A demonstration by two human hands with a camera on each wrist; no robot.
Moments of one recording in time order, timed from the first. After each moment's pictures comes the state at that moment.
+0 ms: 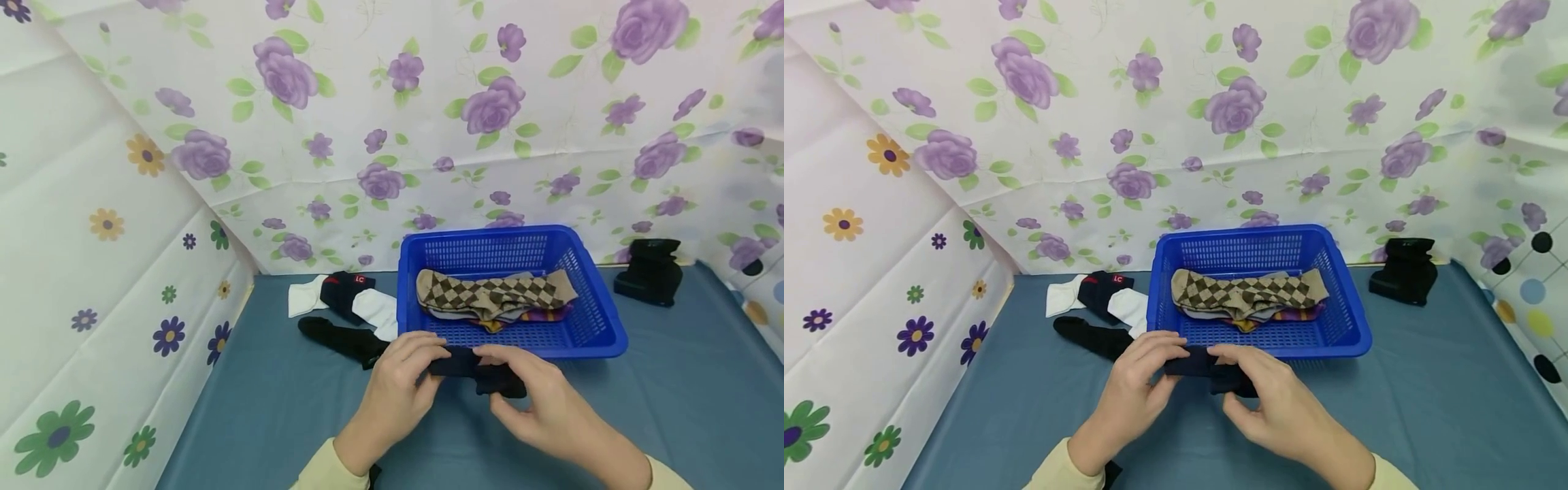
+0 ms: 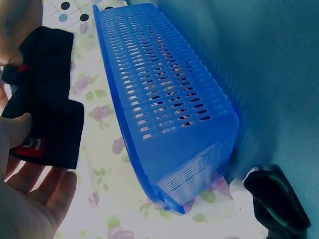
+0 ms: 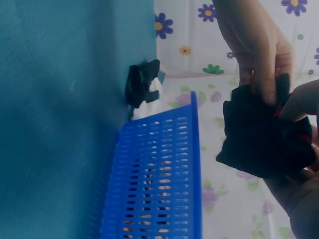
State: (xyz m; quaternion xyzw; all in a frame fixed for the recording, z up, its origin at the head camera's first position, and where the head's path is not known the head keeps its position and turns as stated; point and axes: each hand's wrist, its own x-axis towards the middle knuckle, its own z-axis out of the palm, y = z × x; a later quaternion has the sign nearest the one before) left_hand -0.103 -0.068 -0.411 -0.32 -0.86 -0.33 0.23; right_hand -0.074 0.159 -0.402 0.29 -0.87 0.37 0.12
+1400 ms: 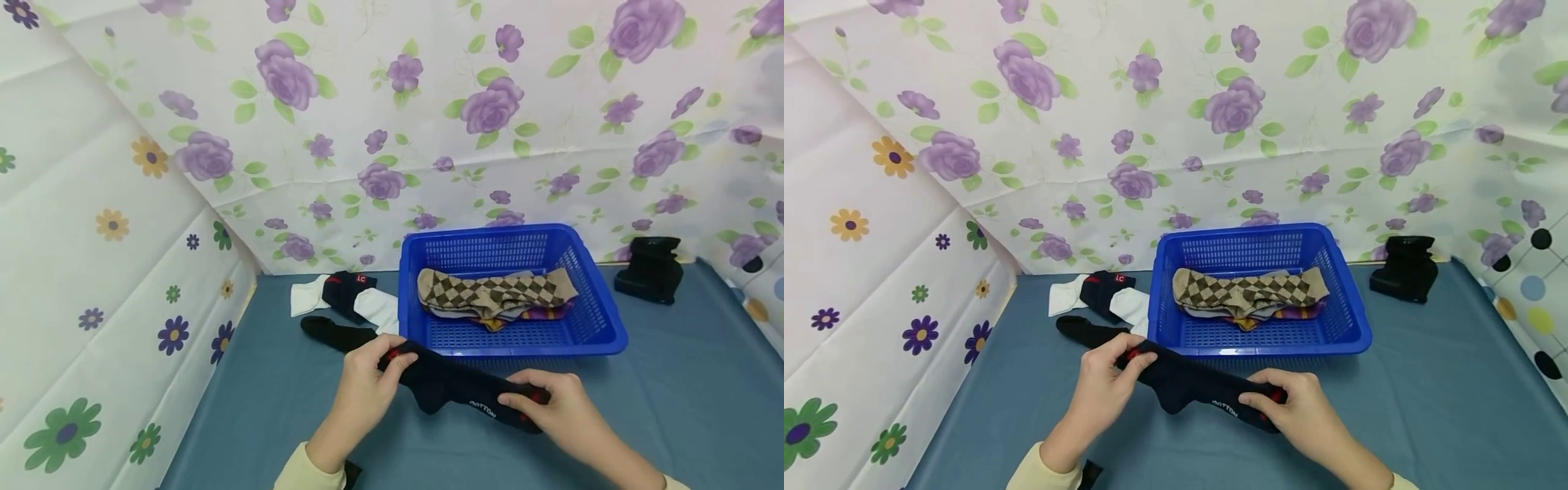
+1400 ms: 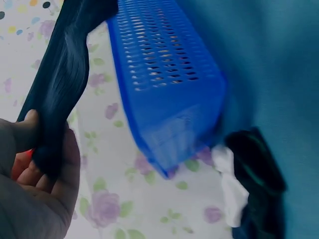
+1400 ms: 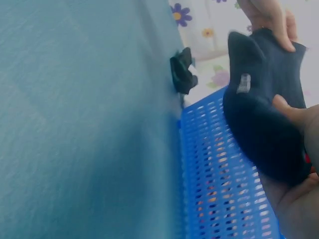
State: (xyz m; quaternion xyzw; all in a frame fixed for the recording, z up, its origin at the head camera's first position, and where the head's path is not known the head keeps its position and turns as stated) left_hand -0.103 -0.102 -0.408 -0.19 -0.87 -0.44 0.14; right_hand -0.072 0.185 -0.461 0.10 -0.89 0.45 0.00
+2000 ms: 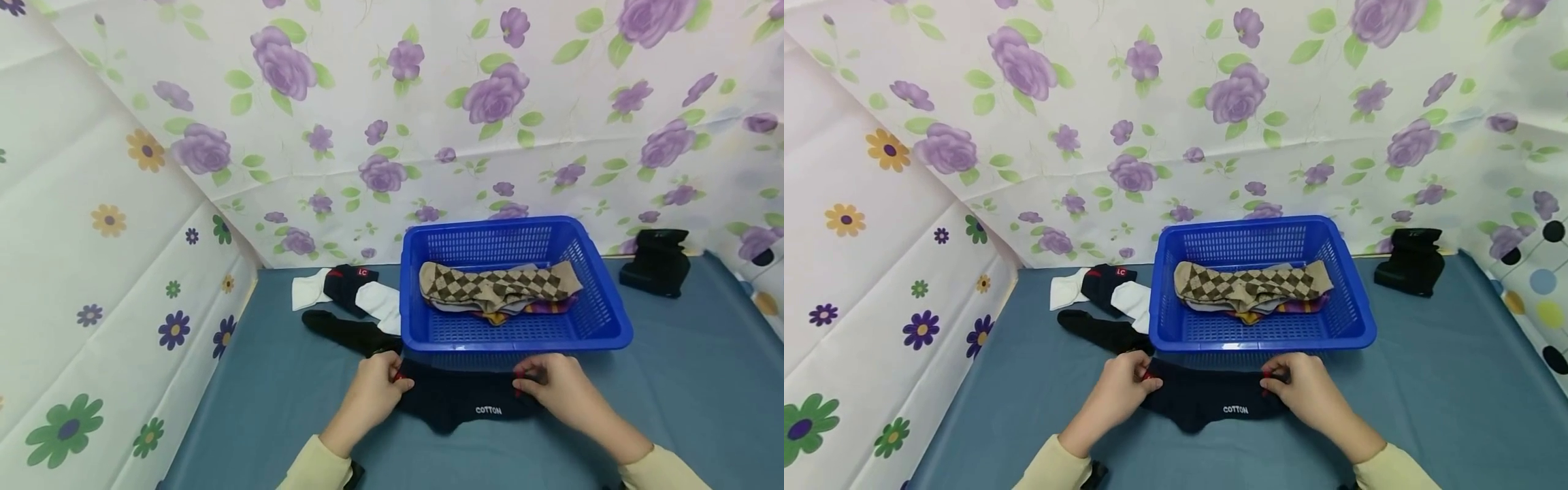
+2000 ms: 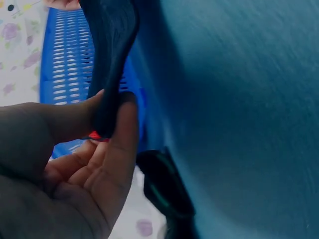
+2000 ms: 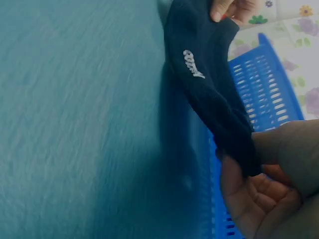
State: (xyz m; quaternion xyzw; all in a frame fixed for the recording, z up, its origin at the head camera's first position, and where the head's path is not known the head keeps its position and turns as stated) left_hand -0.115 -0.111 -0.468 -0.05 -0.94 -0.34 -0.09; right_hand -0.109 0.198 -0.490 0.04 -0.92 0.36 -0.10
